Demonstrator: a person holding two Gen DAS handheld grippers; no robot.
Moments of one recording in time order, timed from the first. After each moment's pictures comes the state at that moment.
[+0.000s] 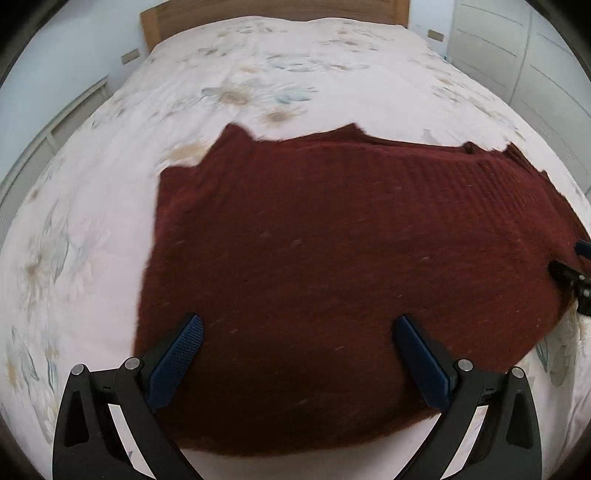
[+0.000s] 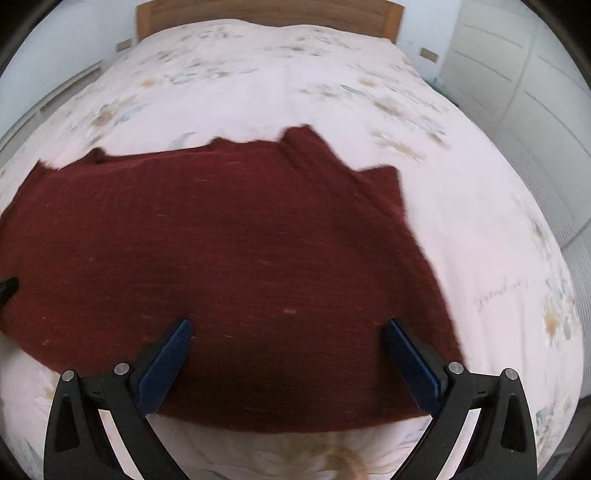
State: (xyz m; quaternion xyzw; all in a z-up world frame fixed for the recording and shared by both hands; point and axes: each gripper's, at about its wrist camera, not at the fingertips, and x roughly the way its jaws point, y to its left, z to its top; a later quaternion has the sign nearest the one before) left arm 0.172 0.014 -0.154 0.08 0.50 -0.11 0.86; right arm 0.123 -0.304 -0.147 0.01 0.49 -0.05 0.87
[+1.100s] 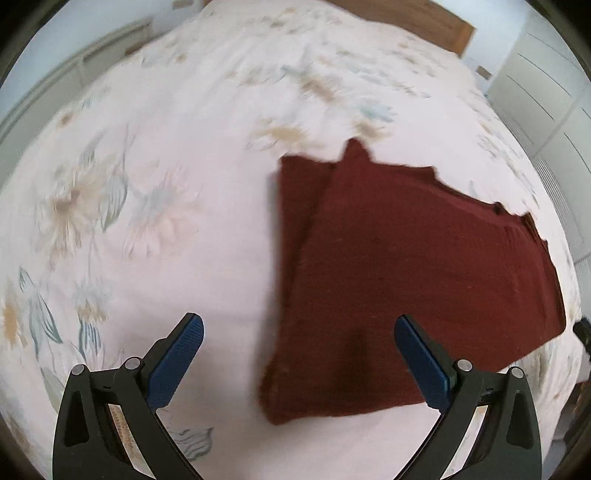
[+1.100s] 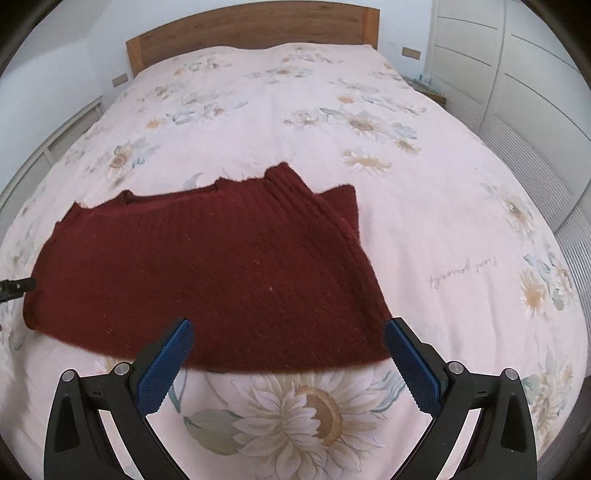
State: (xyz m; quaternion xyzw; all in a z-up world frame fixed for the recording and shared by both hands) left arm 0.192 0.113 -0.125 -0.04 0.55 -0.08 0.83; right arm 0.069 -0.316 -0.092 0.06 0.47 -0.04 0.88
